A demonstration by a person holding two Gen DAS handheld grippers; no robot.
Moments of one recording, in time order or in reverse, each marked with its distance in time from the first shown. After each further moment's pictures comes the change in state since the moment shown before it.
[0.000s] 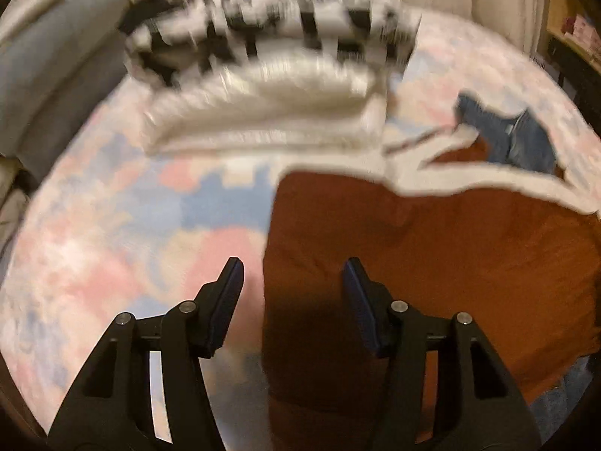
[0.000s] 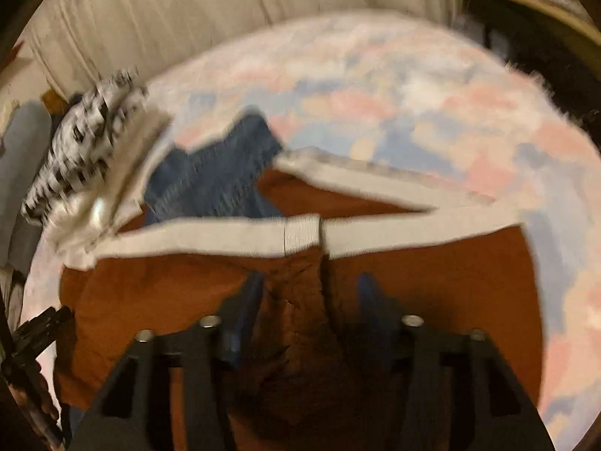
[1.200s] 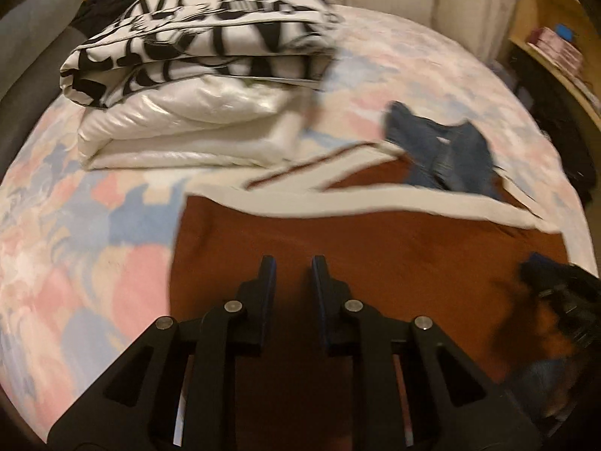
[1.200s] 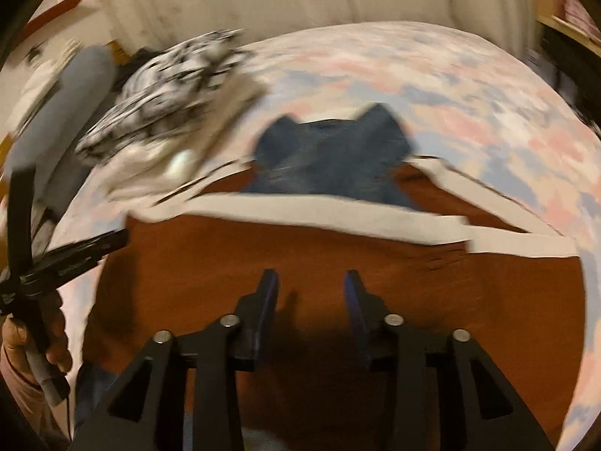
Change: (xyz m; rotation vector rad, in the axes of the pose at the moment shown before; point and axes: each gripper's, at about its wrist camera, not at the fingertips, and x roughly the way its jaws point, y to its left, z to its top) left arm -0.008 -0.048 0.013 0.015 0.069 -0.241; right arm -0.029 0.095 -0.026 -0.232 0.086 0.186
